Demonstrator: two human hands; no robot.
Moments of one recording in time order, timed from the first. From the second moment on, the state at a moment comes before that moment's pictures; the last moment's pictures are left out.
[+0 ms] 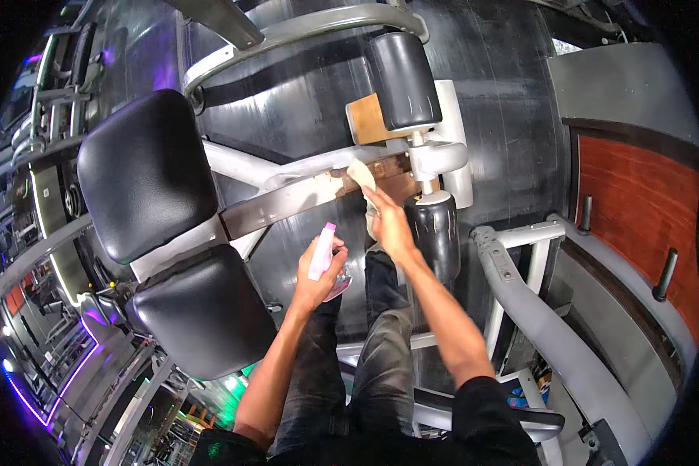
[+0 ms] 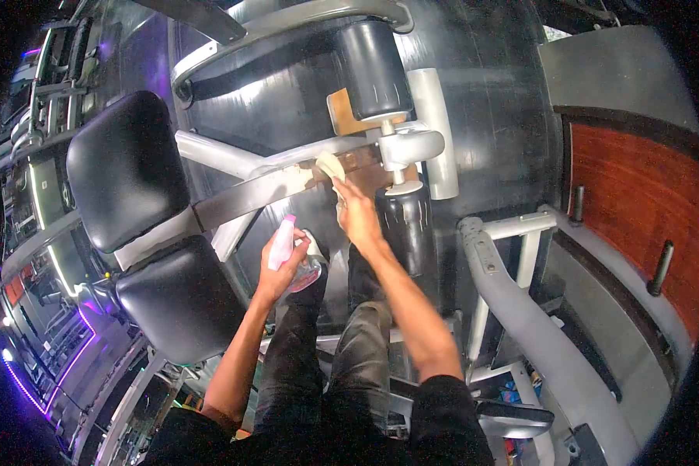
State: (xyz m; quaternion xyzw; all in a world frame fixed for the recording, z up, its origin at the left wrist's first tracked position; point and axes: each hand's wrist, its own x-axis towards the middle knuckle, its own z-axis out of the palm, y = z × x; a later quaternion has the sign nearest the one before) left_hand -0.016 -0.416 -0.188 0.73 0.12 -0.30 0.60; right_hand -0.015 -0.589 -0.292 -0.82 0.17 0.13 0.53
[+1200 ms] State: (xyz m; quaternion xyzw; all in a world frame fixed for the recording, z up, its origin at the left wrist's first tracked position) left_hand 0.022 -0.528 -0.233 0.73 0.01 -0.31 0.61; right_hand 0.003 -0.747 -0.314 -0.91 0.10 -0.03 0.41
